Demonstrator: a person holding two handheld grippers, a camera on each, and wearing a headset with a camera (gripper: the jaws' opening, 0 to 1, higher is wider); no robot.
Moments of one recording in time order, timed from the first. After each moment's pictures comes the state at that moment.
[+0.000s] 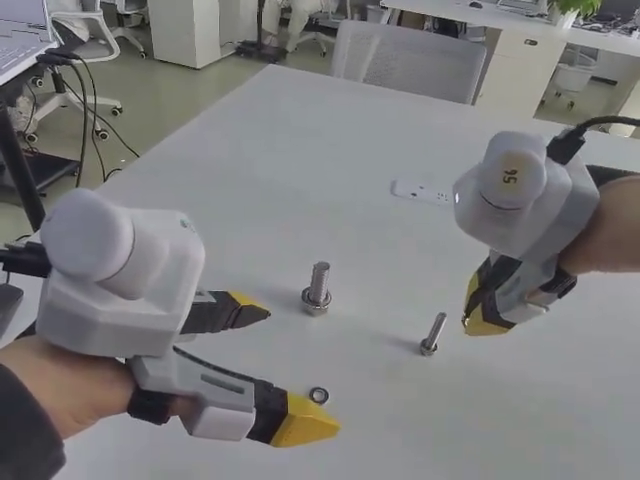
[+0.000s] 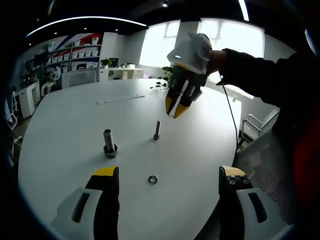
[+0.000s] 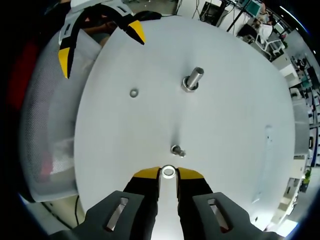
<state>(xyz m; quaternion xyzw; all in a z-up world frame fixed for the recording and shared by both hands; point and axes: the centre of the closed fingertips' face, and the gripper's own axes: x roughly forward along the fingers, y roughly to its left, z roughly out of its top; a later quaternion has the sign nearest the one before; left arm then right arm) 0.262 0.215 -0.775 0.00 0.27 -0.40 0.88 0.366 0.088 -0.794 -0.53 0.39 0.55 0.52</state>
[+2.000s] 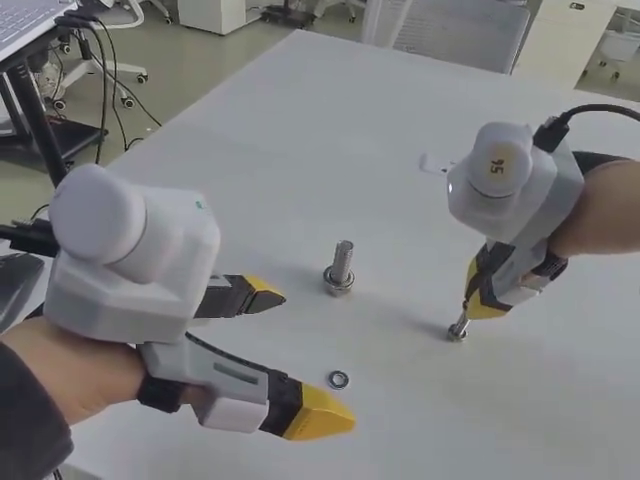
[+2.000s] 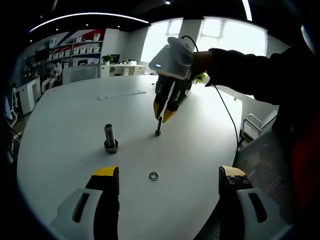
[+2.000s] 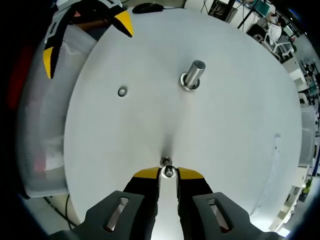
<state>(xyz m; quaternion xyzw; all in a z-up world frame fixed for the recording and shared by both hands) 0.268 0.217 -0.783 0.00 0.28 -0.39 0.88 0.392 0.105 -0.828 -0.54 0.40 0.57 0.49</state>
